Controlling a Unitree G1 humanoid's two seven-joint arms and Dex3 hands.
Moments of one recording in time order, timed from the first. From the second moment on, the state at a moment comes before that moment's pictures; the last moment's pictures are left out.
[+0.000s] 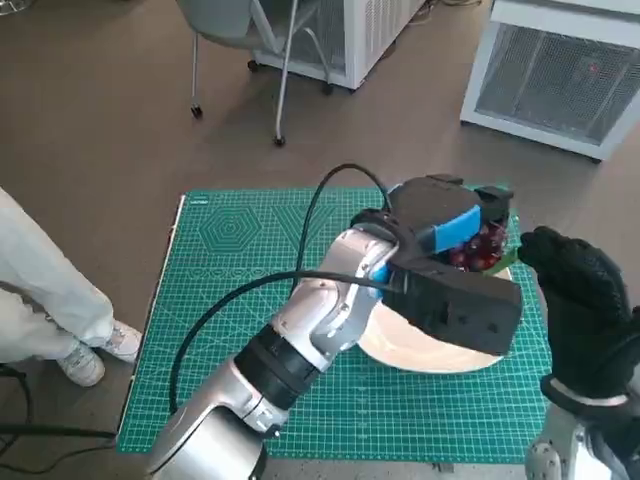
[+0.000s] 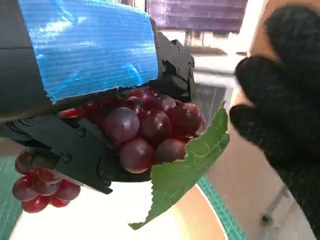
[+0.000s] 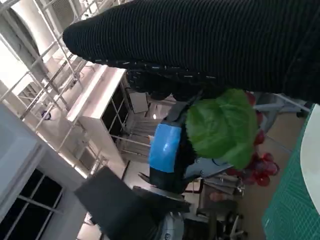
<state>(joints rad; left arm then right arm) -1.20 -0.01 -0.49 0.73 0.64 0.07 -0.29 -0.33 -0.11 -0.27 0.22 0.47 -0.59 0.50</state>
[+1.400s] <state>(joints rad) -1.05 0.07 -0.20 0.84 0.21 -0.36 -0.34 -0.33 -0.11 -0.26 0.25 0.47 -0.61 0.50</state>
